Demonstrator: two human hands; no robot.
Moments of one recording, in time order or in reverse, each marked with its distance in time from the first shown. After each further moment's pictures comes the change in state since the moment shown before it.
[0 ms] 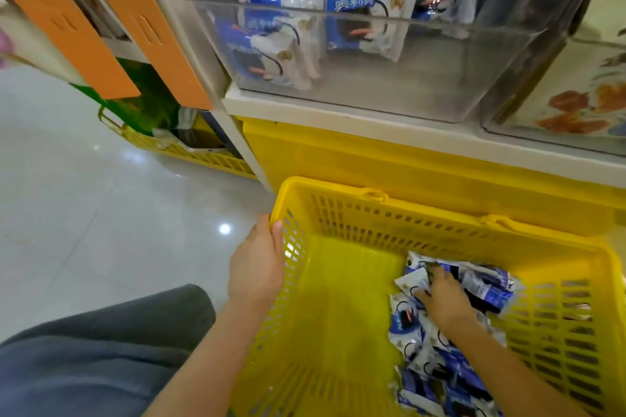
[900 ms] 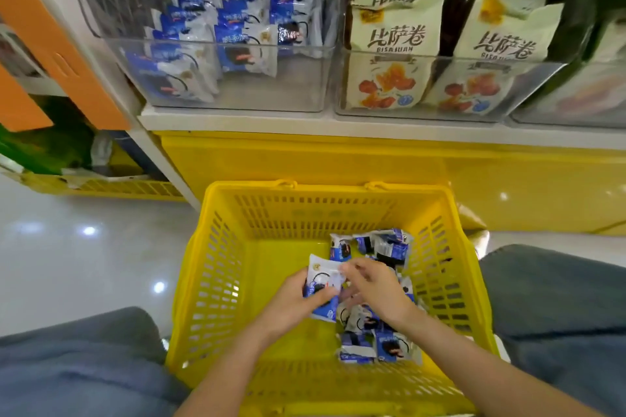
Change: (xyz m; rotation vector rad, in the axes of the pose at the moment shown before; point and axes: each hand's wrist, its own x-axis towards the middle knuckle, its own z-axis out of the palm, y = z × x) left_hand -0.098 0.062 0.052 -0.817 -0.885 0.165; right_hand -0.134 -0.026 -0.049 0.927 -0.007 -0.196
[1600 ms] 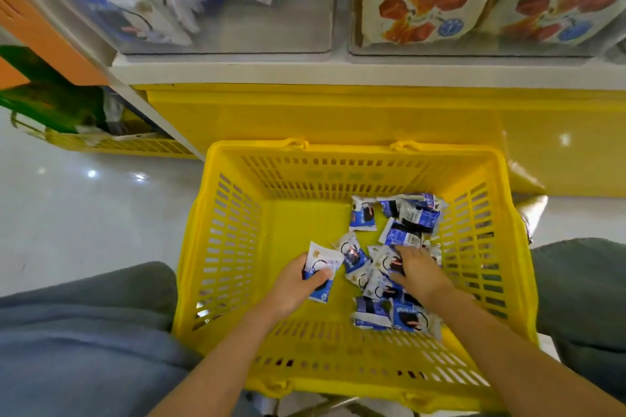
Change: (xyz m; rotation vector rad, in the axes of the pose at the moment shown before) left_hand 0.006 -0.049 -0.003 0.108 0.140 -0.242; right_hand 0.050 0.109 -0.043 -1.141 -0.226 0.138
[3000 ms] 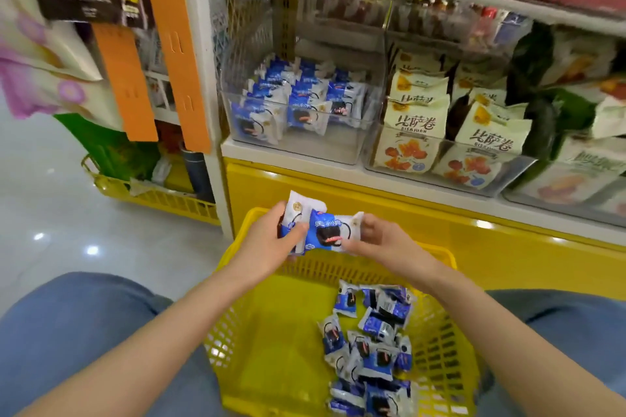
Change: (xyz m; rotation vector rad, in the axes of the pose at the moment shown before) left_hand -0.102 0.150 -0.085 -0.092 0.361 0.587; right_hand -0.133 -0.126 -0.201 0.865 0.214 -0.504
